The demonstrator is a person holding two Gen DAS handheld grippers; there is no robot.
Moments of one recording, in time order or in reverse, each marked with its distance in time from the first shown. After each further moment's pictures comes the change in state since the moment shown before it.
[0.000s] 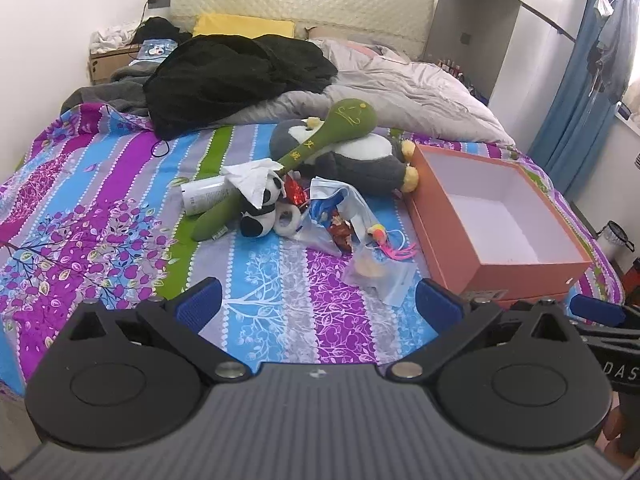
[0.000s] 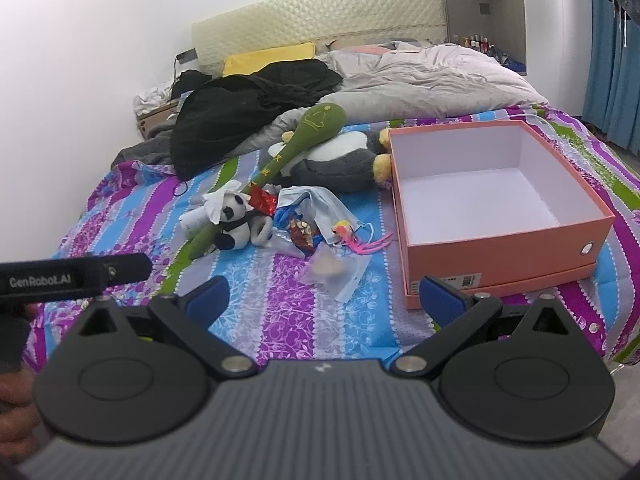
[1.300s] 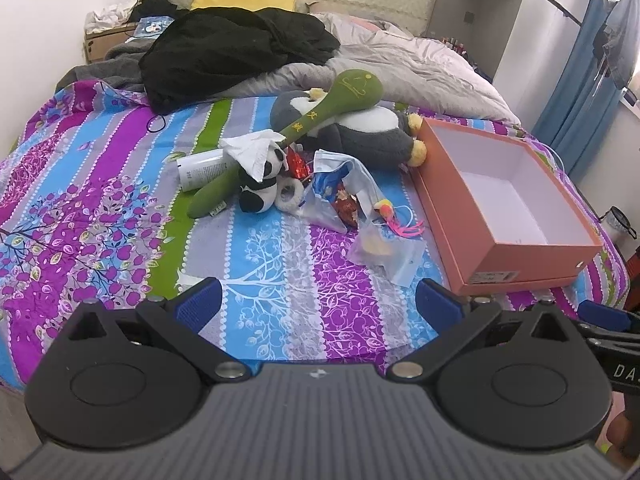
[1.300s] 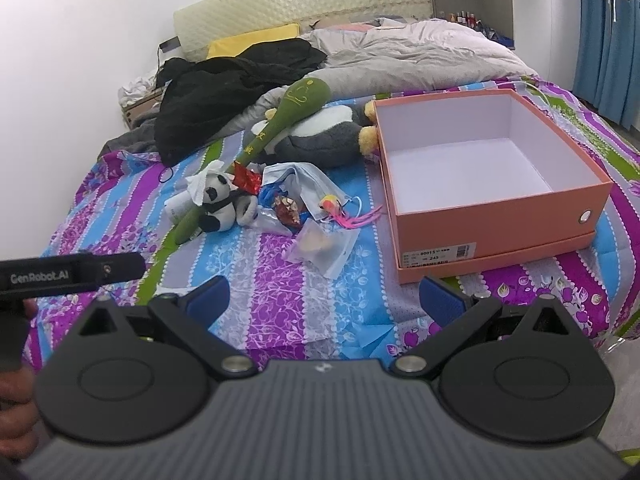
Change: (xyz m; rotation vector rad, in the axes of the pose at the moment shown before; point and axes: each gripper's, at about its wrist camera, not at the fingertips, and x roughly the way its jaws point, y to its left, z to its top) left arm 0.032 0.008 -0.007 -0.001 0.072 -0.003; right arm 0.016 -0.009 -0.015 0.046 0.054 -0.027
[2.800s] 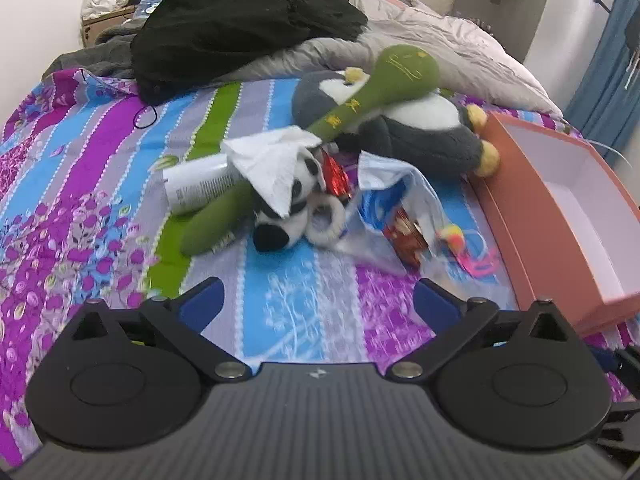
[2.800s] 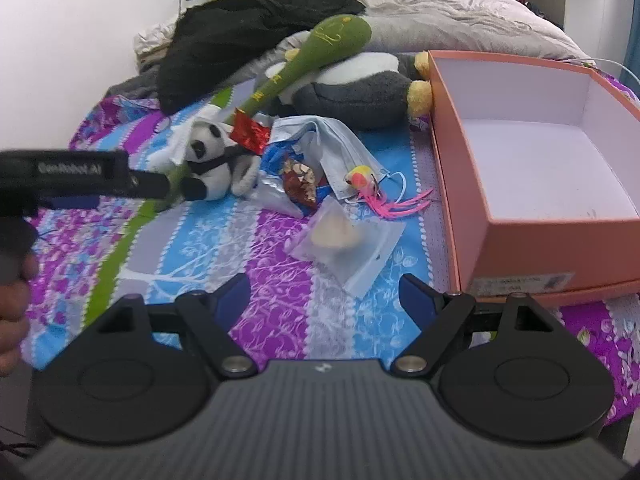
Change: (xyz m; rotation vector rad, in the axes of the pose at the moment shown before) left arm 0.156 0.044 0.064 -0.003 0.057 0.048; right arm 0.144 0.012 0.010 -0.107 0.117 0.048
